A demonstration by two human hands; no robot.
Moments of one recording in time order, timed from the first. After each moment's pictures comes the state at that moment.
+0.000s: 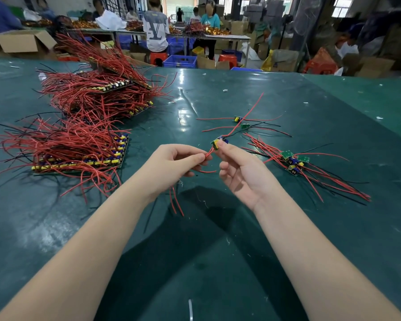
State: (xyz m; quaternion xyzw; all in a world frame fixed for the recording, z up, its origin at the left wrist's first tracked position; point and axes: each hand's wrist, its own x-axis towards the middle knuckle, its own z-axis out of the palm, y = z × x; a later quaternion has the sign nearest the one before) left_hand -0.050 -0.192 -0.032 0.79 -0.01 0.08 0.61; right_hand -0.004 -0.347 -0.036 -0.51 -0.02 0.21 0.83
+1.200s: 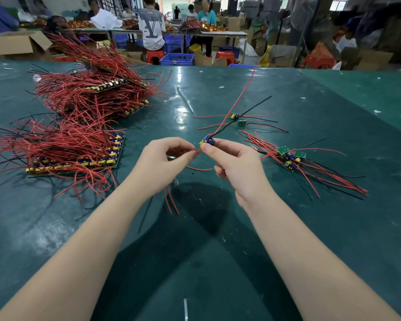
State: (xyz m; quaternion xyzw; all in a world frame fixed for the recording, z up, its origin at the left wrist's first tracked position) left_hand -0.048 -0.192 -0.032 0.86 0.00 0.20 0.47; right_hand -0.010 -0.340 -0.037 -0.63 -0.11 0.06 0.77
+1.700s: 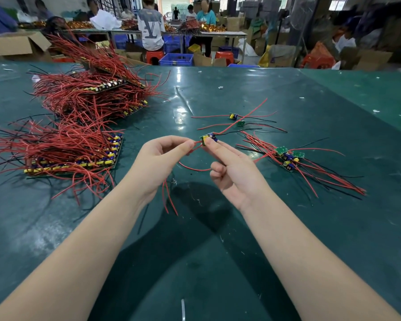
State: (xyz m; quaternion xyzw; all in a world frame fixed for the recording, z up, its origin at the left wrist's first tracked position) left_hand -0.044 -0.197 -0.036 0.73 0.03 0.18 0.66; right_hand -0.007 -0.340 -0.042 -0.49 -0.03 0.19 0.85
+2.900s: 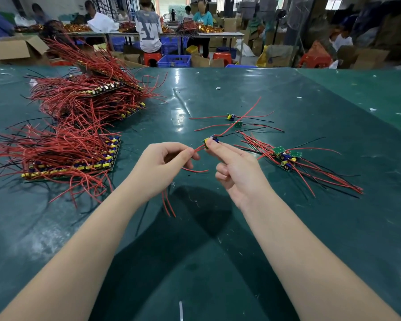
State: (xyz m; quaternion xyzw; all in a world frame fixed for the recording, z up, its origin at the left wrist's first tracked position) left_hand -0.050 -0.196 -0.032 0.85 -0.05 0.17 0.50; right_hand -0.001 -0.347 -0.043 -0.55 0.00 0.14 0.83
